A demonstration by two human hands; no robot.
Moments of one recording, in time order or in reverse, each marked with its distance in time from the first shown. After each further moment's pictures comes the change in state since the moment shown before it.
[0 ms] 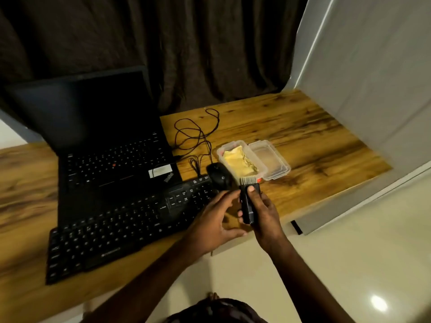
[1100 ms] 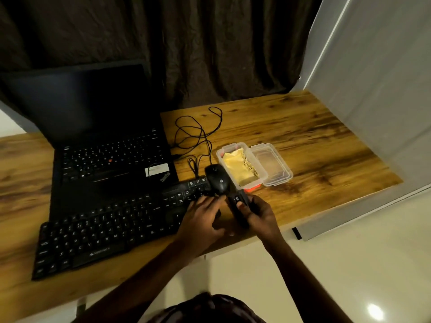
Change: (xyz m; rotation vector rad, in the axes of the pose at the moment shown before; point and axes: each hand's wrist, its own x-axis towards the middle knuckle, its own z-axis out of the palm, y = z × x) left_hand 0.013 -0.020 0.007 0.440 0.083 -0.106; right_hand 0.050 0.025 -0.039 -0.531 -0.017 -0.079
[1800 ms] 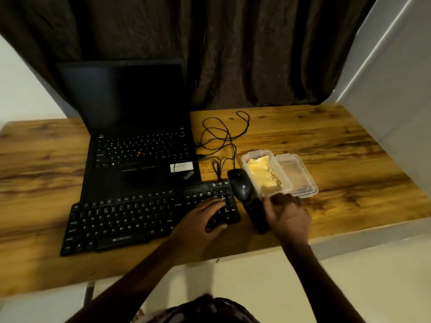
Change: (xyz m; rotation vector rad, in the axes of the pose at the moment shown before) left_hand -0.028 -0.052 -0.012 -0.233 -0.032 -0.097; right_hand 0.017 -0.026 -0.006 -1.006 0.295 -0.392
